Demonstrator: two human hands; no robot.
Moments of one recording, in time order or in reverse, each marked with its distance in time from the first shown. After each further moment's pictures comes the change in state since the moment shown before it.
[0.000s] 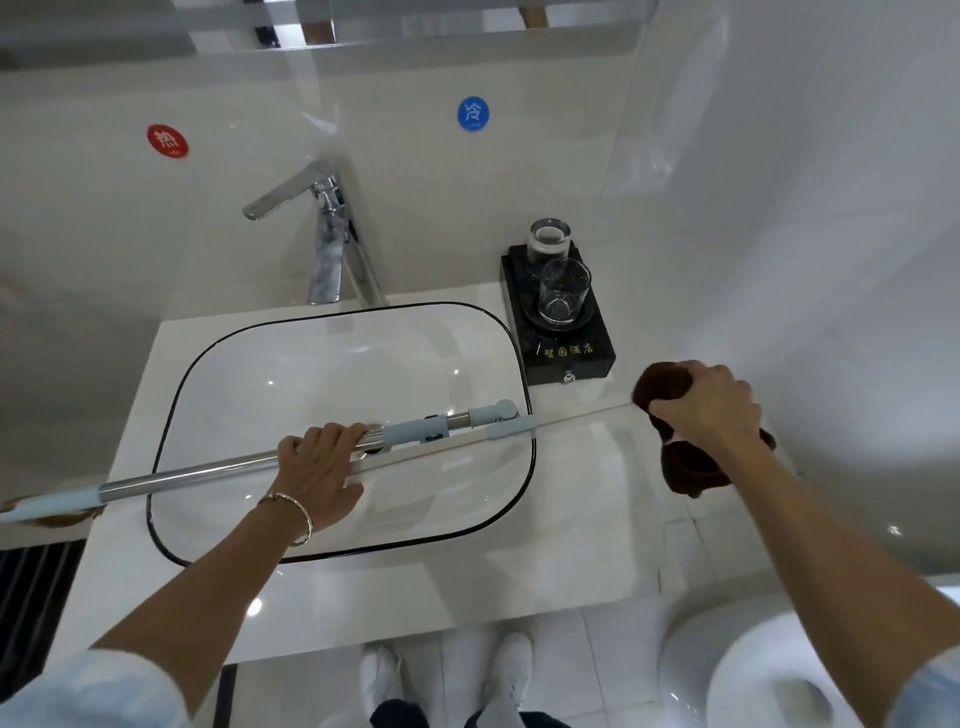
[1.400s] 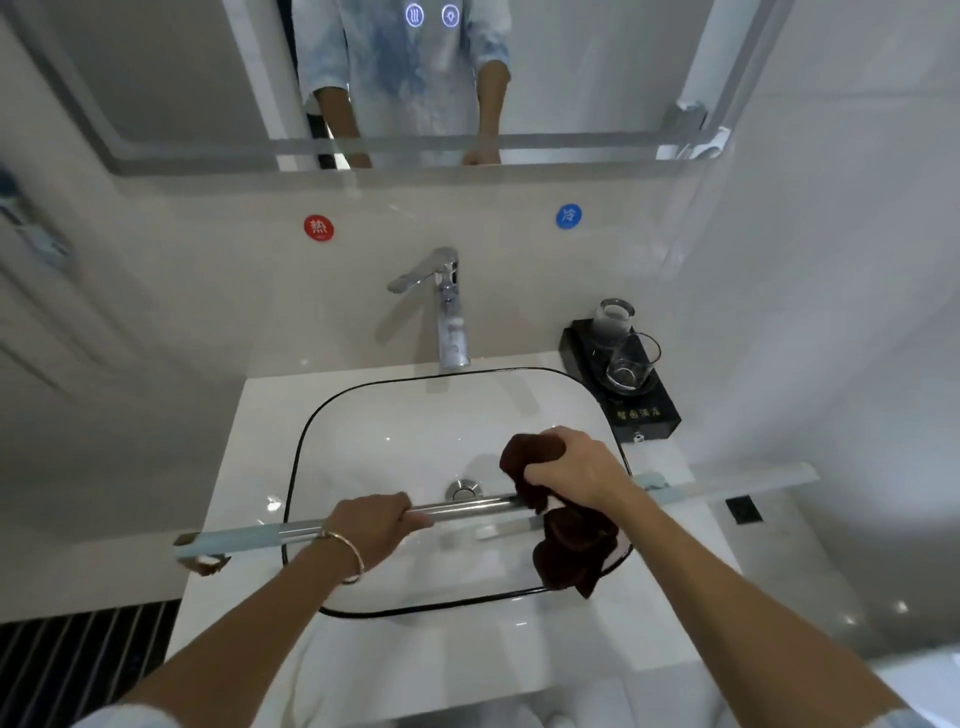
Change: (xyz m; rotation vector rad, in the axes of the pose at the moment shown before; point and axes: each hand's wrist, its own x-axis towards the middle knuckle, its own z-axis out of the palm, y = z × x) left_hand -0.018 -0.088 -0.049 -0.184 -0.406 -0.005; right_hand -0.125 -0.221 0.032 0.328 -0.331 -0.253
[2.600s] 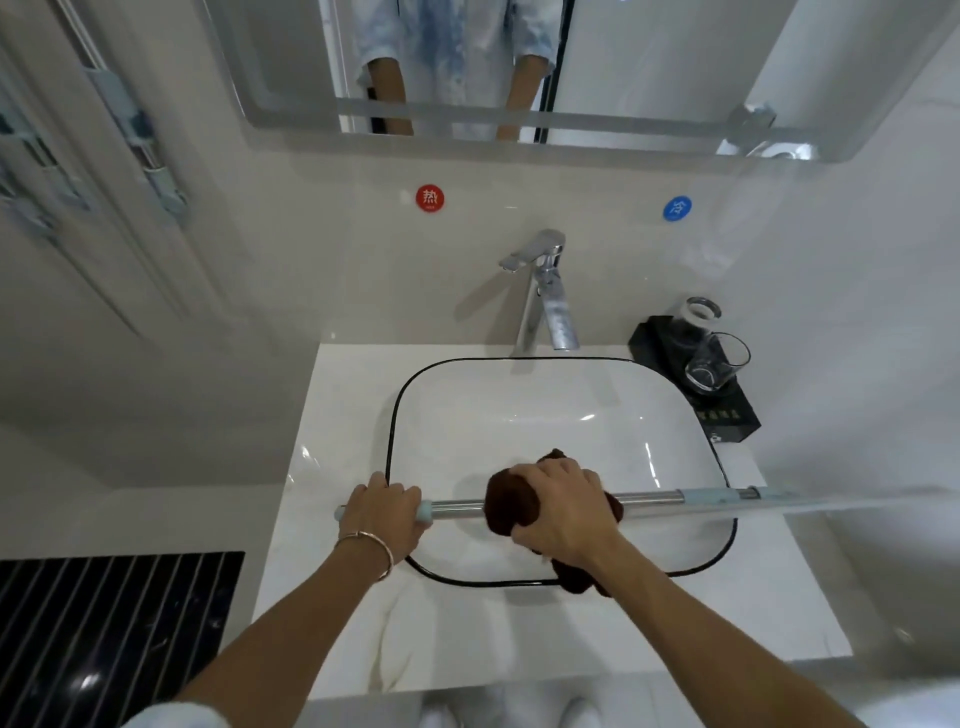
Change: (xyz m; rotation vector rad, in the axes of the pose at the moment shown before) left_hand -0.039 -0.092 0.037 0.160 0.135 -0.123; right_hand -0.022 -0.064 0.132 -0.534 0.035 -0.332
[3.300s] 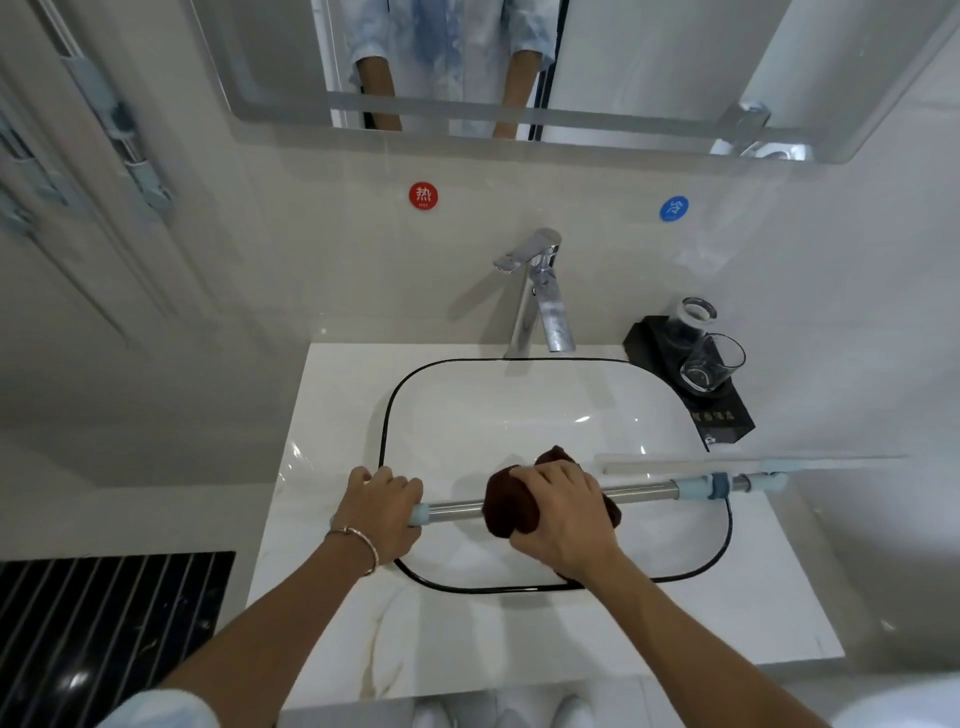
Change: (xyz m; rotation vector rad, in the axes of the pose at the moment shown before) left_hand 0.009 -0.007 -0.006 0.009 0.049 0.149; right_hand 0.000 0.007 0.016 0.047 0.238 -0.079
